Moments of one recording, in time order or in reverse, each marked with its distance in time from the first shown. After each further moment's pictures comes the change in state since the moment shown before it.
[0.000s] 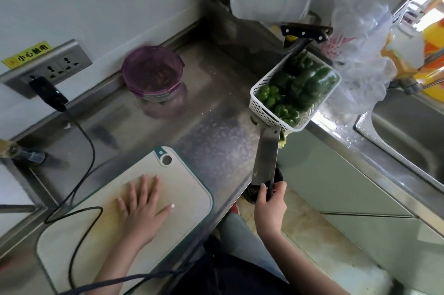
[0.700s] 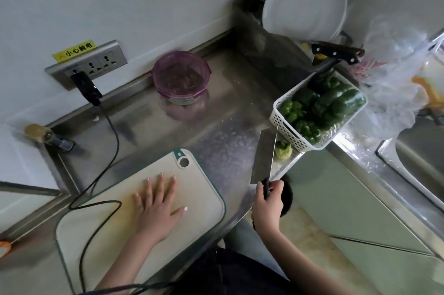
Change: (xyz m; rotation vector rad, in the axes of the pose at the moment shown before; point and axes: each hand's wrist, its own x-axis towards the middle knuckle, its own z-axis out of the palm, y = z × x) left_hand 0.000 0.007 -0.006 0.049 -0.027 -0.022; right_hand 0.008 -0.024 0.032 -0.008 -0.107 -0.071
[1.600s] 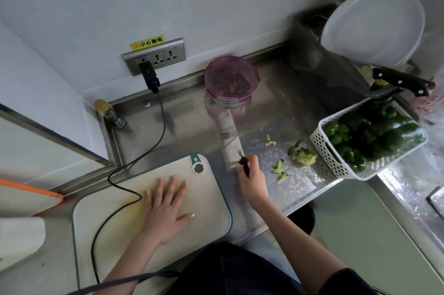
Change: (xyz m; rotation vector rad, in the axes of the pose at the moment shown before) left_hand -0.028 -0.044 0.022 -0.018 0.080 -0.063; right_hand 0.007 -0.061 0.082 -0.259 -0.590 -0.299
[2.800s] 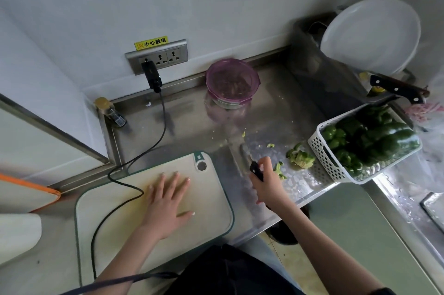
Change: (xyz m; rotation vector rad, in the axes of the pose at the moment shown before) left_hand 0.009 -0.003 -0.001 0.006 0.106 0.051; right_hand -0.002 0.004 -0.044 -0.174 -0.131 -0.011
